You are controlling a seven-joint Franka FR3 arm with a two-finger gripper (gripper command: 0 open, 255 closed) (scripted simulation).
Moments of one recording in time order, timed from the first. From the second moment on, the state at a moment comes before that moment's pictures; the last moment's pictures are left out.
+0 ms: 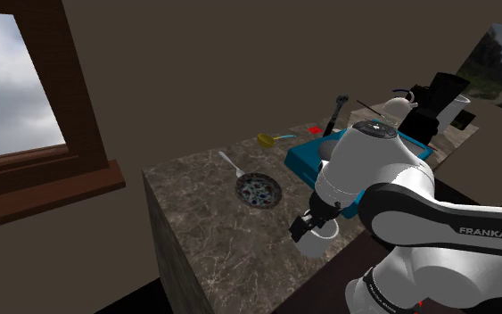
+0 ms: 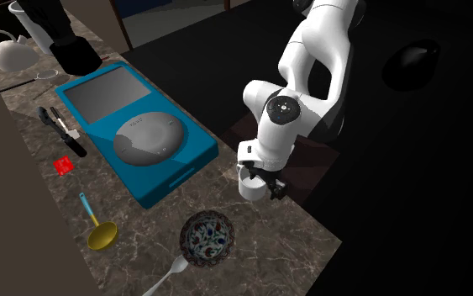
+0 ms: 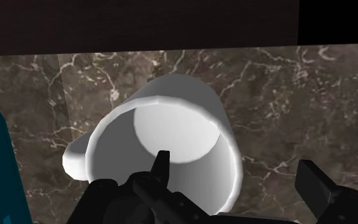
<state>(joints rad) 0.20 -0.99 0.39 -3.02 0.35 2.08 0.39</state>
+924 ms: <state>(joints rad) 0.20 -1.01 0.37 -2.99 0.33 2.03 0.39</state>
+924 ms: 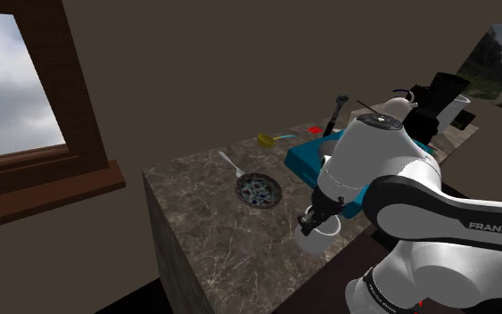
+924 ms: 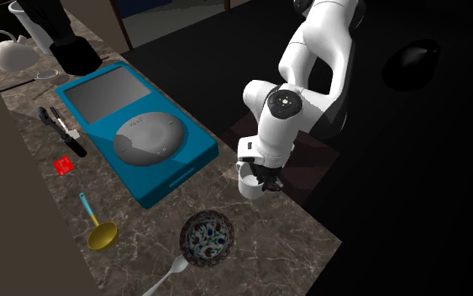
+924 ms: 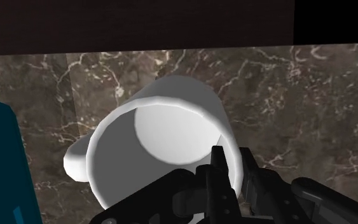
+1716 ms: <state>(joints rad) 0.17 -1.06 0.32 -2.85 0.27 1.85 0.39</state>
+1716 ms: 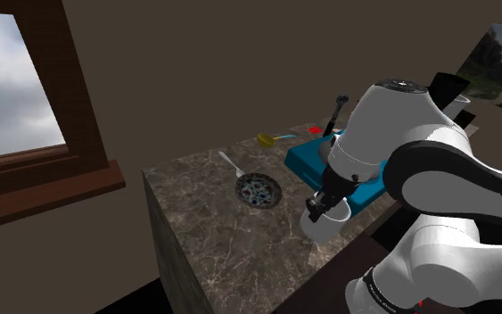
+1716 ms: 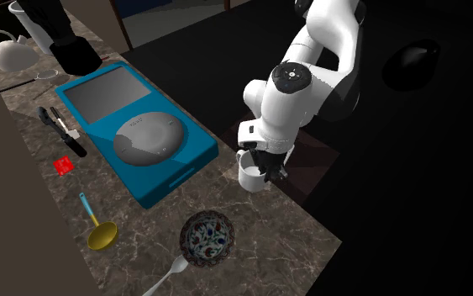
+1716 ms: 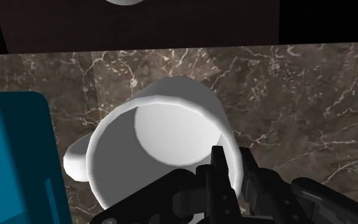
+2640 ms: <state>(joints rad) 0.14 -1.04 0.27 -2.66 0.22 1.67 0.39</state>
